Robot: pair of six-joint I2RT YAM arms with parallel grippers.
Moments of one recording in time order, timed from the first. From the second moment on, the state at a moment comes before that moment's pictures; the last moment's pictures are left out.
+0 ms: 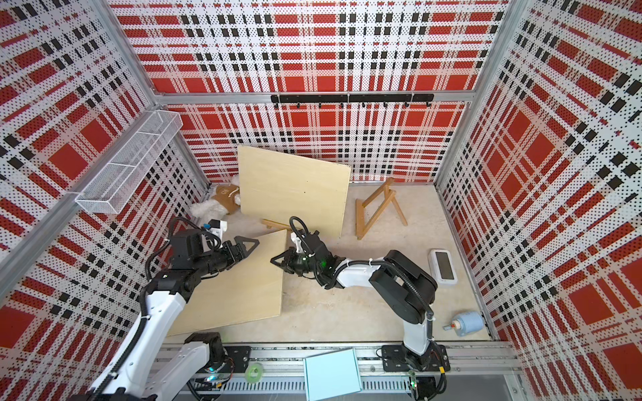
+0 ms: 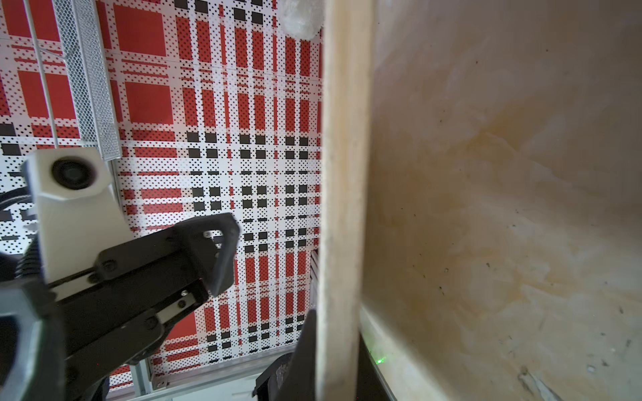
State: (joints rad) left arm 0.01 0.91 0.69 -0.43 0.63 -0.59; right arm 0.92 1.86 0.97 0.58 -0.41 1.31
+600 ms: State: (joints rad) left arm 0.02 1.01 0.61 -0.29 0.66 -0.63; right arm 0.91 2.03 0.88 0.86 -0.40 1.33
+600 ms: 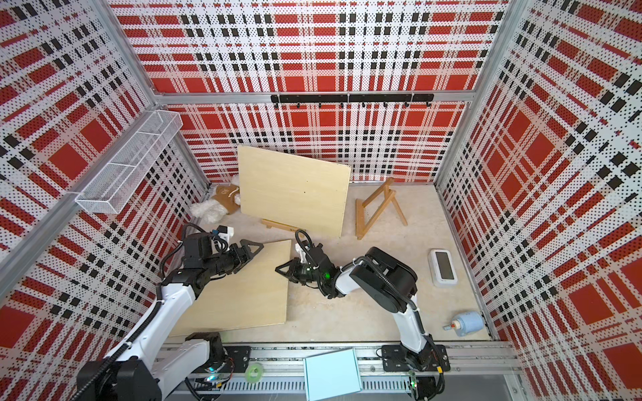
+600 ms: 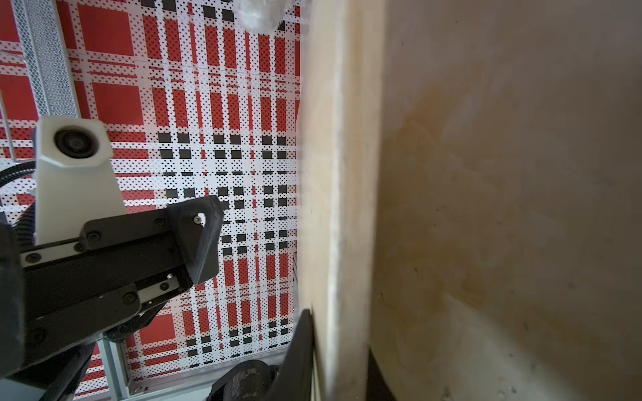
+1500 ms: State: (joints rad) left arm 0.02 1.03 0.62 -0.28 0.64 -0.61; right arm 0.92 1.88 0.76 0.51 -0.24 1.18
